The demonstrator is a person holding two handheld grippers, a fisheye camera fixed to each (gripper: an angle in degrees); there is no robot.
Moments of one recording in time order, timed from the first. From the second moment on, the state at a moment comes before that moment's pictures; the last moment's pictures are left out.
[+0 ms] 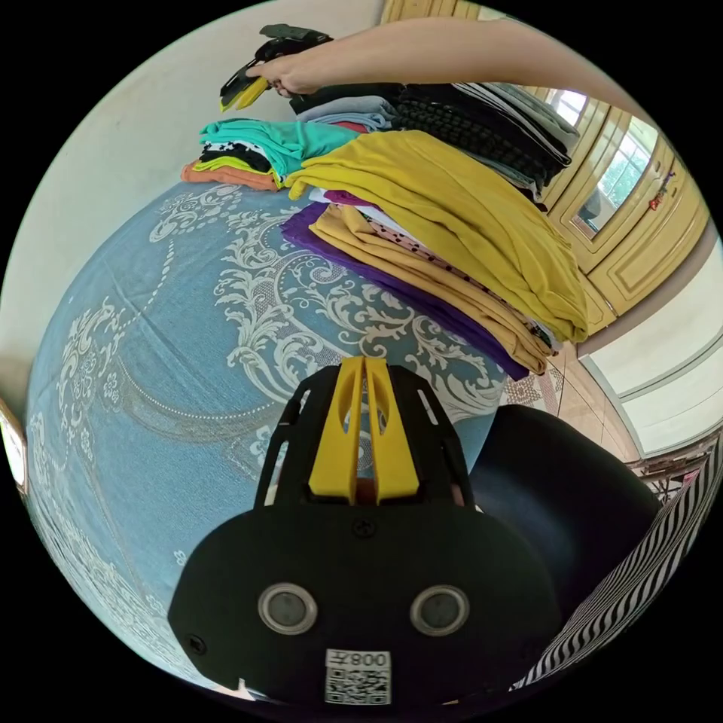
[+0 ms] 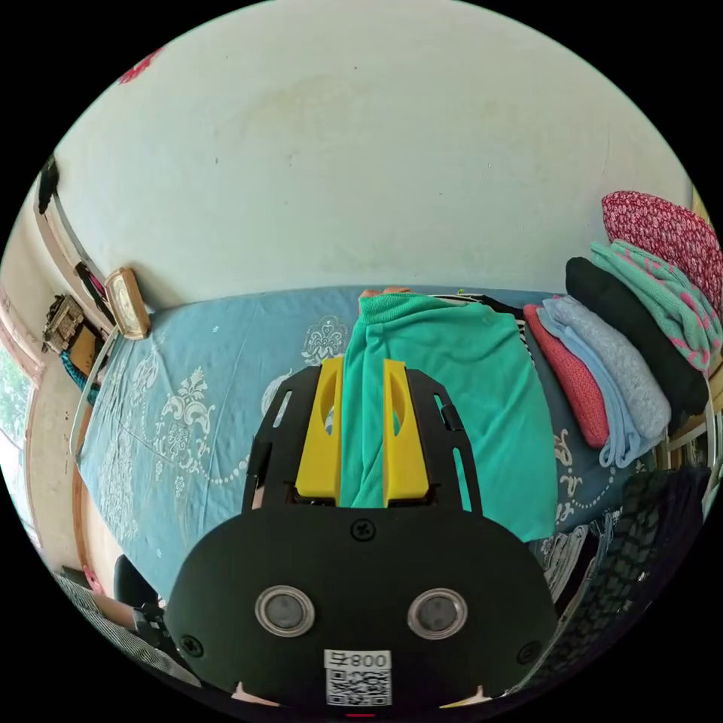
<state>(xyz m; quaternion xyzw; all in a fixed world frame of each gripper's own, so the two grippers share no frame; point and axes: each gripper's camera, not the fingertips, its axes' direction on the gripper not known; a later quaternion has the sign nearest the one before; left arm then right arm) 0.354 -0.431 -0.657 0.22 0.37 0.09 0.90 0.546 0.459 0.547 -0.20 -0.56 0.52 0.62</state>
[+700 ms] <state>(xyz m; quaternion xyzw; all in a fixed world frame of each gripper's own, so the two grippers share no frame) 0.149 -0.374 -0.679 0.25 0.49 -0.03 0.84 0.531 0.512 0.397 -0.05 -0.61 0.59 0.53</state>
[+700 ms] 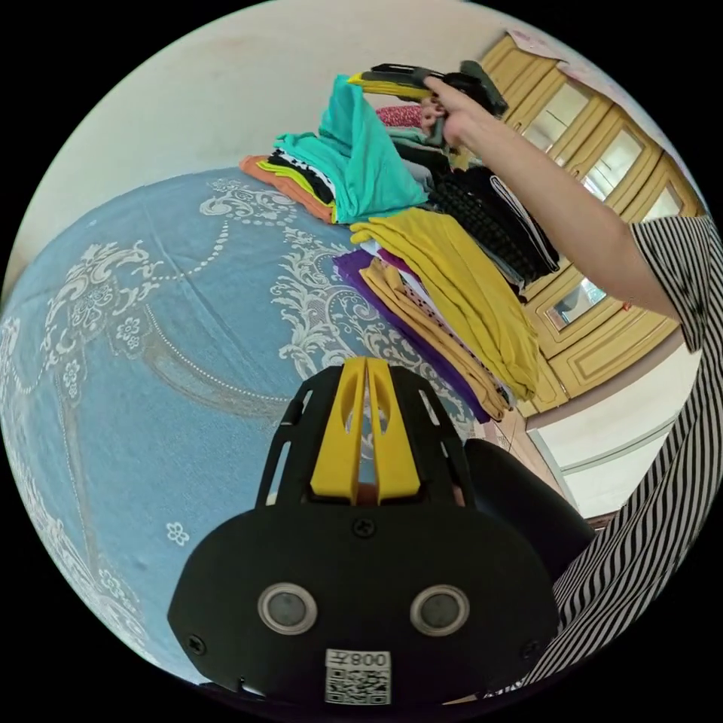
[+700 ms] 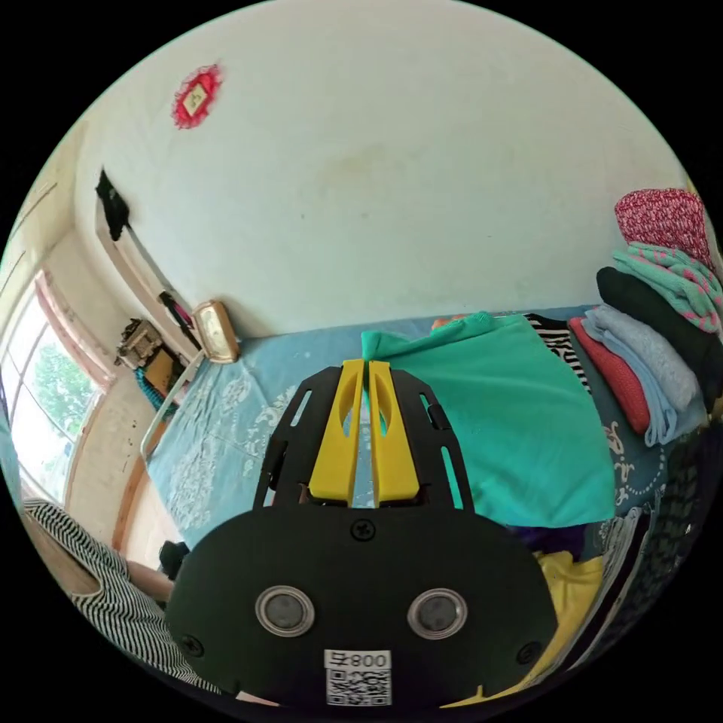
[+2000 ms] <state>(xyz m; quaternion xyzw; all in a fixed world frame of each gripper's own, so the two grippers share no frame) -0.022 -0.294 -0.850 0.23 0.51 0.05 0.83 0.485 0.728 -0.165 0.12 -0.69 0.60 0.39</state>
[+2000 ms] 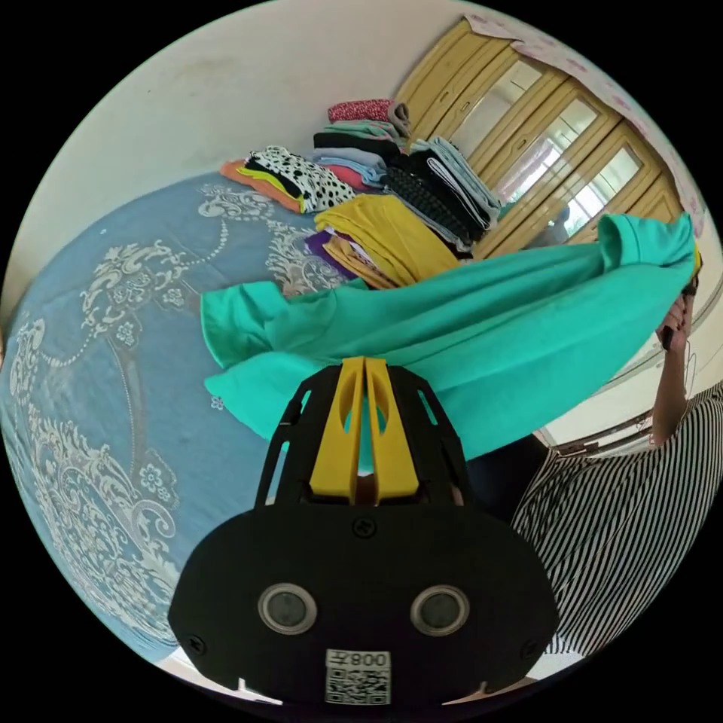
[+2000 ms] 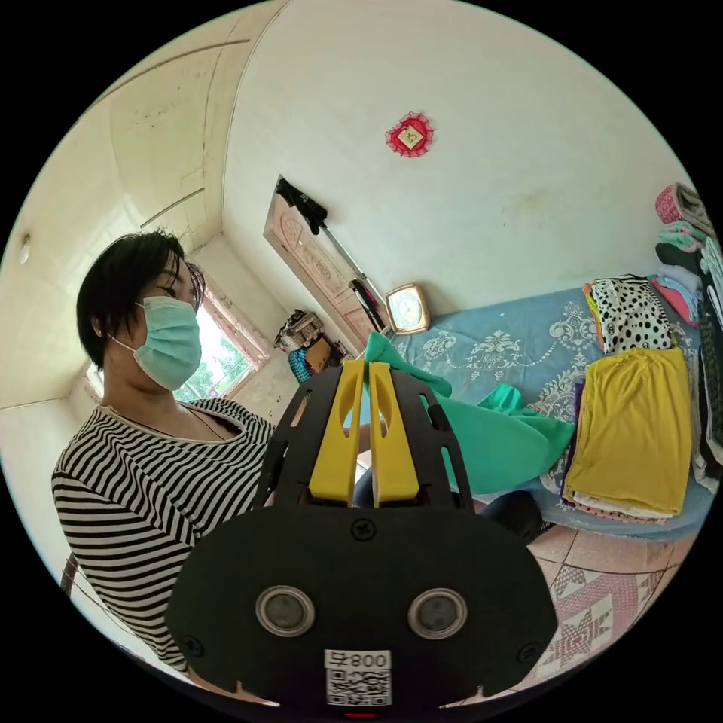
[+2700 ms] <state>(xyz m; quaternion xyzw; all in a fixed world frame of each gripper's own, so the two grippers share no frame) -0.014 -0.382 -0.923 0.18 0.51 0.08 0.84 0.327 0.810 -0.160 0.06 -0.69 0.65 0.30</state>
